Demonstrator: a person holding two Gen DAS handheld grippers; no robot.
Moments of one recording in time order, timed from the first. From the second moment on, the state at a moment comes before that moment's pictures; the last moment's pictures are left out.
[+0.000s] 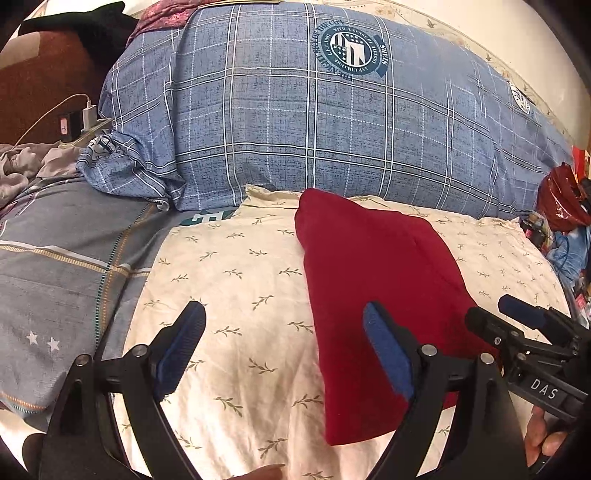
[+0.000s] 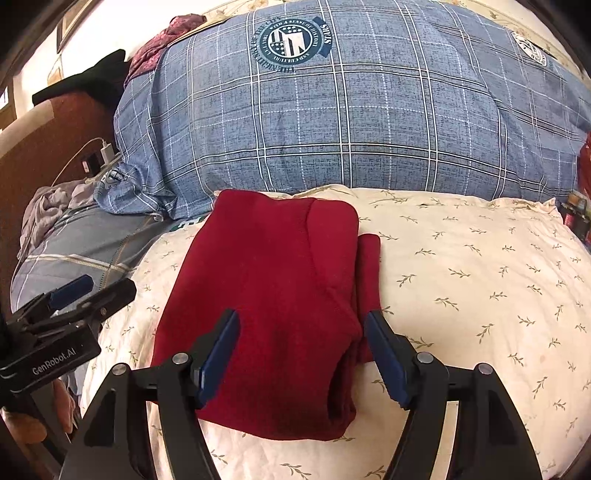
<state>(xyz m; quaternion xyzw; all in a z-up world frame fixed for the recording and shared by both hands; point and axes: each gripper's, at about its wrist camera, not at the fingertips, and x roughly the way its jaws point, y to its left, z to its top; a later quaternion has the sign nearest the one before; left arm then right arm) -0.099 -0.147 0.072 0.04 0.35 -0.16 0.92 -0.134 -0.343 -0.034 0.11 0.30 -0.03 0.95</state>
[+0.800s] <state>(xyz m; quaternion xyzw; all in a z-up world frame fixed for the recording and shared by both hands) -0.102 -0.149 0.071 0.04 0.35 -0.15 0.92 -0.133 -0.338 -0.038 0.11 0.30 -0.03 0.95</state>
